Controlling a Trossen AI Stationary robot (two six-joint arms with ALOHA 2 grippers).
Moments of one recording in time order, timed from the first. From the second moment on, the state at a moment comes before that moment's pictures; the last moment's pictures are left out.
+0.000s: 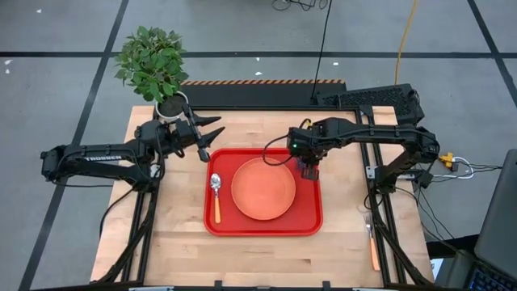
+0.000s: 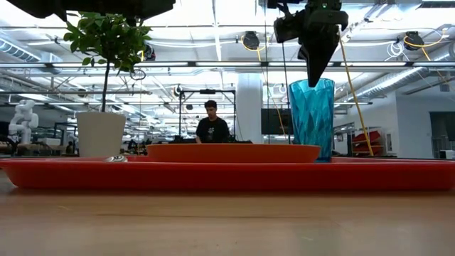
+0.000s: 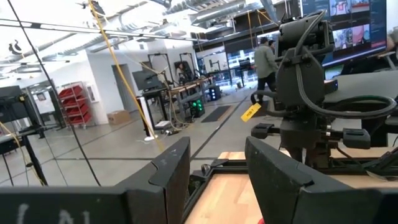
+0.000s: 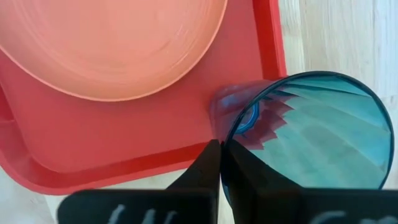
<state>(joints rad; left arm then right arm) 0.21 0.87 0.58 0.47 -0.12 0.26 -0.13 1.56 1.41 -1.26 0.07 0.06</state>
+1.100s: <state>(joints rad) 0.21 0.87 0.58 0.47 -0.12 0.26 -0.14 1.56 1.35 -1.24 0.14 0.06</state>
